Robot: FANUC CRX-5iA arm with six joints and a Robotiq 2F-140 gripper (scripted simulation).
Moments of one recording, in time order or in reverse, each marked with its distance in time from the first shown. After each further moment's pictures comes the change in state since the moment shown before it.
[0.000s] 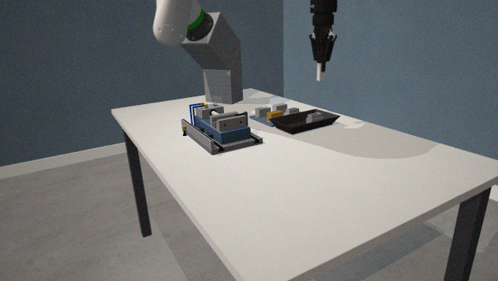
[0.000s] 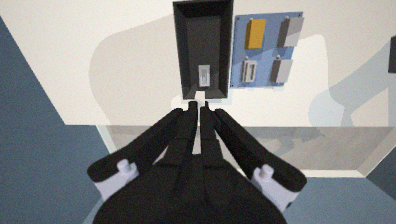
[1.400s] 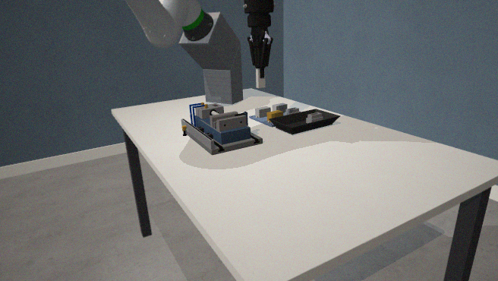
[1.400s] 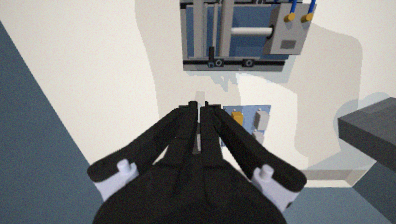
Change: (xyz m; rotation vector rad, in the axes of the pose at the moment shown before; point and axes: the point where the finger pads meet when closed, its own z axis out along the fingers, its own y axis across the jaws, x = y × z) arm 0.262 0.005 -0.005 -0.005 -0.001 0.001
